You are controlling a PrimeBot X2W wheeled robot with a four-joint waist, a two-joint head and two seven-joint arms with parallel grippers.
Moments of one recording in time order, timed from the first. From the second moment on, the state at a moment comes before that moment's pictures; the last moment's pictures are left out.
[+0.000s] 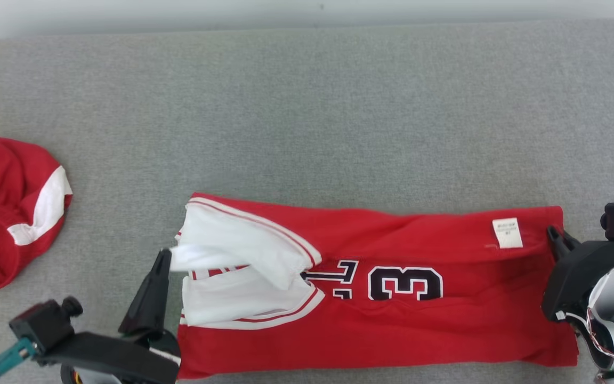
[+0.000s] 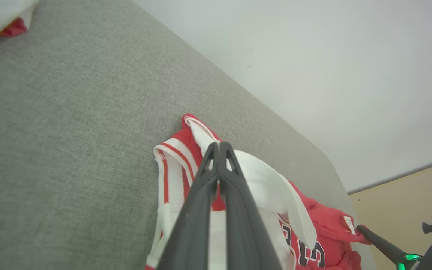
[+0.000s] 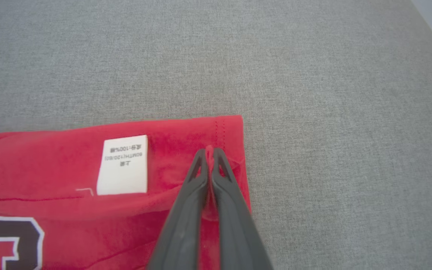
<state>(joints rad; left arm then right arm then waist) -0.15 0.39 -0.38 -0.07 -1.13 0.05 -0.14 -0.21 -0.20 -0.23 -0.05 0.15 0.13 0.66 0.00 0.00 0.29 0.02</state>
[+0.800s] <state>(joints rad) -0.06 0.40 -0.48 0.05 -1.05 0.11 -0.12 -0.09 -0.09 -0.37 -0.15 0.14 0.13 0.72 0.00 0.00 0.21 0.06</state>
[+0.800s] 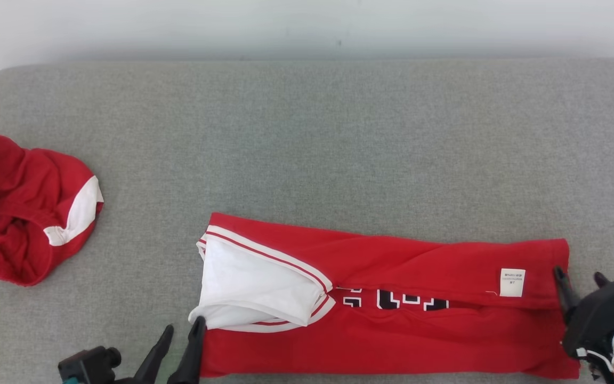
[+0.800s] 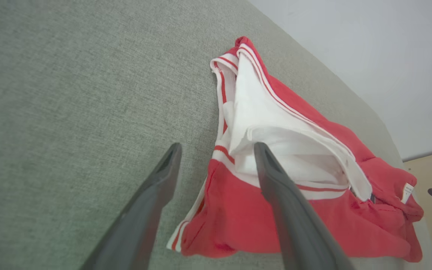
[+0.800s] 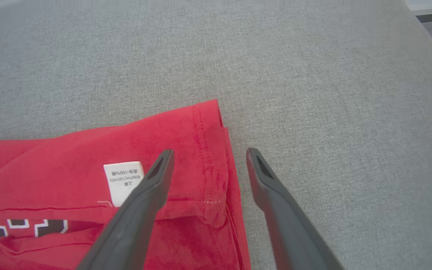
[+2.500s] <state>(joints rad) 0.00 0.09 0.00 0.08 -0.25 -0.10 -0.26 -0.12 -0.05 -0.47 0.24 0.17 0.13 0.48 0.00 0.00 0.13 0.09</state>
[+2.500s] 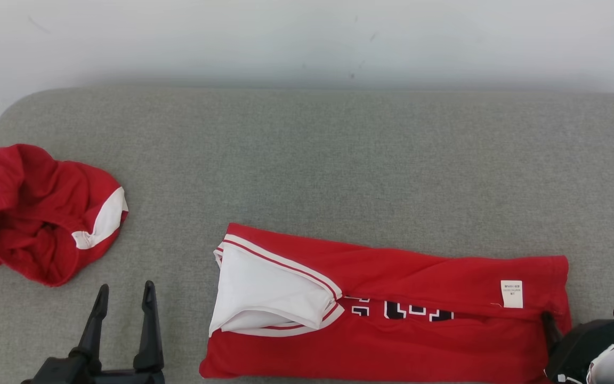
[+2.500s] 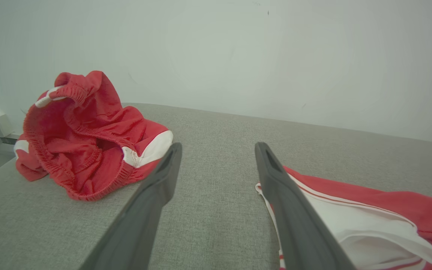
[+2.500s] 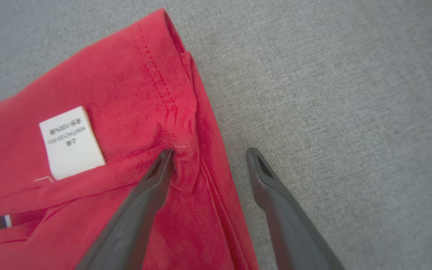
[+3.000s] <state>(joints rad) -0.02 0.07 0.03 0.11 -0.23 -0.12 -0.26 -0.14 -0.06 -0.40 0.23 0.17 0.13 0.60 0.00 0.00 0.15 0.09</state>
